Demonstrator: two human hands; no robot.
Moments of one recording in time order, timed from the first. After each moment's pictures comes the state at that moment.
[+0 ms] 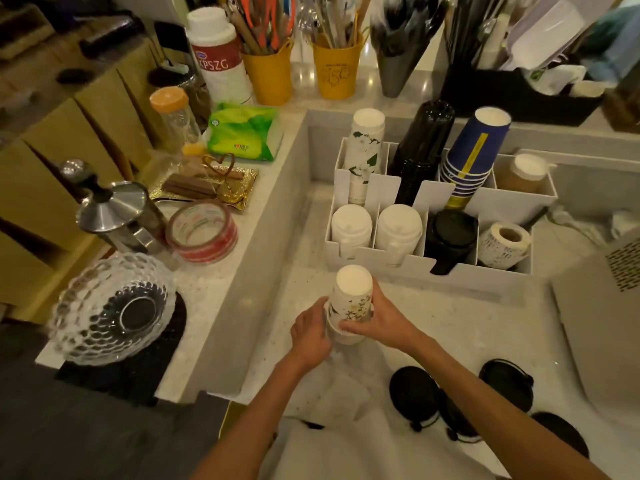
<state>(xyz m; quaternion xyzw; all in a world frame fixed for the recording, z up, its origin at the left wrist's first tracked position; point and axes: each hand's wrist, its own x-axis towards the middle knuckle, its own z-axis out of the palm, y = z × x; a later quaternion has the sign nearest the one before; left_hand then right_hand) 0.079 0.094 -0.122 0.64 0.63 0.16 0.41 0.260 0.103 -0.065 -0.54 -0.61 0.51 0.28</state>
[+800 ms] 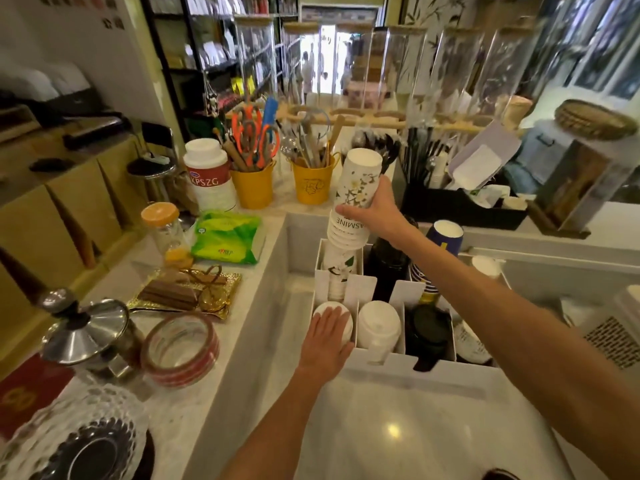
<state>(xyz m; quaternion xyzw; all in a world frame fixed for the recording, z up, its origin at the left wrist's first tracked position) 0.143 0.253 -0.073 0.88 0.46 0.13 0.06 0.299 0.347 0.164 -0.58 -0.59 0.30 0.47</state>
